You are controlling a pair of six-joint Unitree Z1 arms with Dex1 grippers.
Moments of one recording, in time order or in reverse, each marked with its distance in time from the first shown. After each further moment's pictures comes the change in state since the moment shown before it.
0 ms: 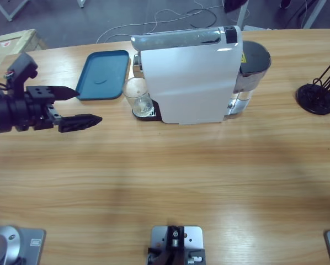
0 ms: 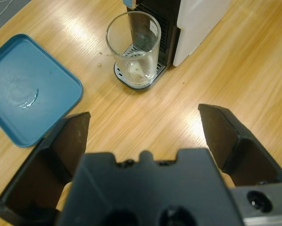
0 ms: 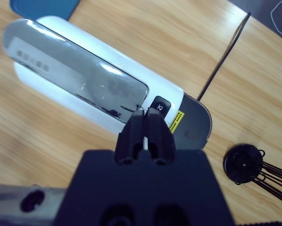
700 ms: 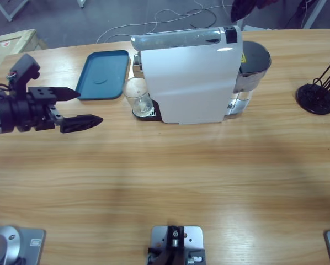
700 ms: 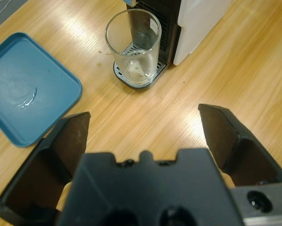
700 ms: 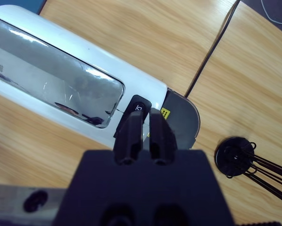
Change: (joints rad) arm 0 0.000 0.010 0.005 -0.008 0.000 0.000; arm 1 -0.024 0.028 -0.001 0.019 -0.037 -0.004
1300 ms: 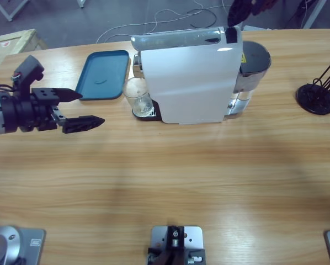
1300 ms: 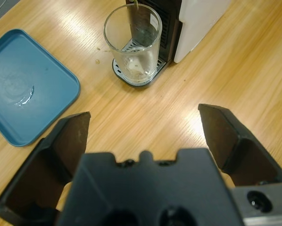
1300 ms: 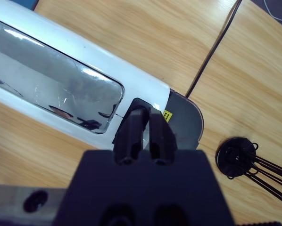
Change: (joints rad) arm 0 0.000 0.016 0.001 -0.006 0.000 0.000; arm 1 0.000 0.024 -0.002 0.000 0.000 -0.002
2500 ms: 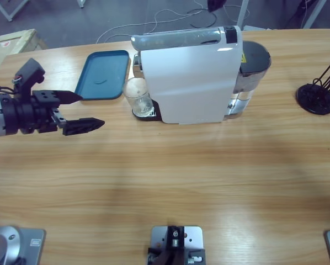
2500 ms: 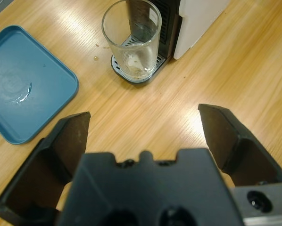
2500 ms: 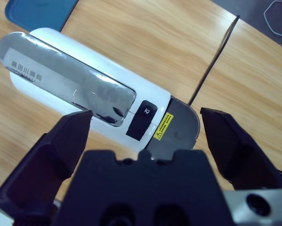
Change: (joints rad) arm 0 0.000 0.000 0.010 -0.002 0.000 0.000; arm 1 0.000 -0.057 -0.042 0.005 0.036 -0.001
